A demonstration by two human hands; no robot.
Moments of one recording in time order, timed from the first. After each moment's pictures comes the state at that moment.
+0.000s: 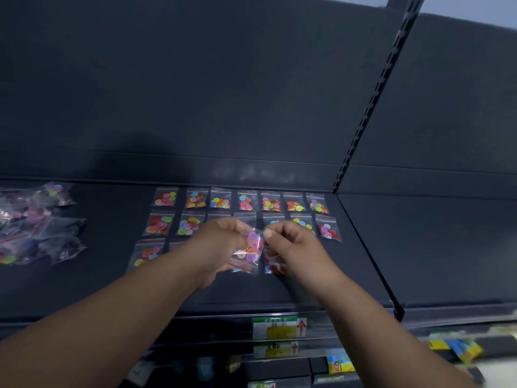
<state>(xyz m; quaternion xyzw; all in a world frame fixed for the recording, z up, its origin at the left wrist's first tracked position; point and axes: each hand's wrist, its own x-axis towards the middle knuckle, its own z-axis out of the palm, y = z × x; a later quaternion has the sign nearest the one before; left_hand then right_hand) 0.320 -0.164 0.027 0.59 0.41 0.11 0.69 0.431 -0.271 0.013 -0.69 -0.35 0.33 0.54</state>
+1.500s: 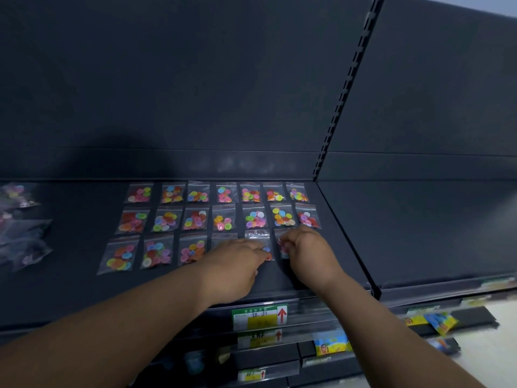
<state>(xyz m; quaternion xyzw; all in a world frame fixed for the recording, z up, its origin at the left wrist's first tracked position) 0.349 -0.191 -0.013 0.98 0.10 -0.07 0.13 0.485 -0.302 -0.032 -0.87 -0.45 0.06 0.21</state>
